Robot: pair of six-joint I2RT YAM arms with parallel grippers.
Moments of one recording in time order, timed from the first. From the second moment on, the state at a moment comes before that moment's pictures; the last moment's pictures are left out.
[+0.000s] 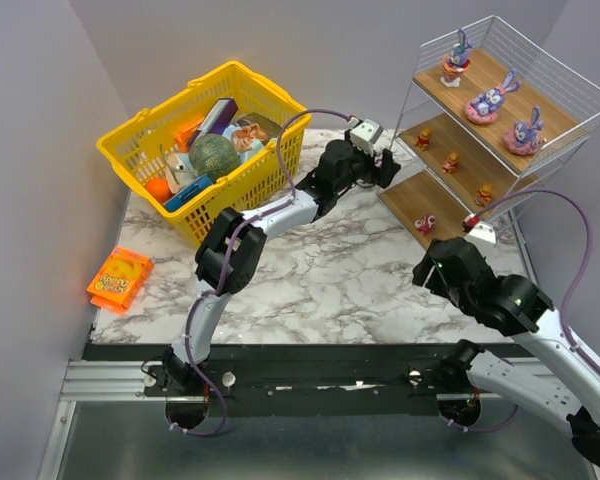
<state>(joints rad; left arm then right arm) -0.72 2.20 1.75 0.44 0.13 -0.20 0.73 0.74 0.91 -1.04 0.55 0.86</state>
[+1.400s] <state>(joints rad) -0.72 2.36 1.88 0.53 0.02 -0.08 0.72 0.64 0.96 -1.27 0.59 1.00</state>
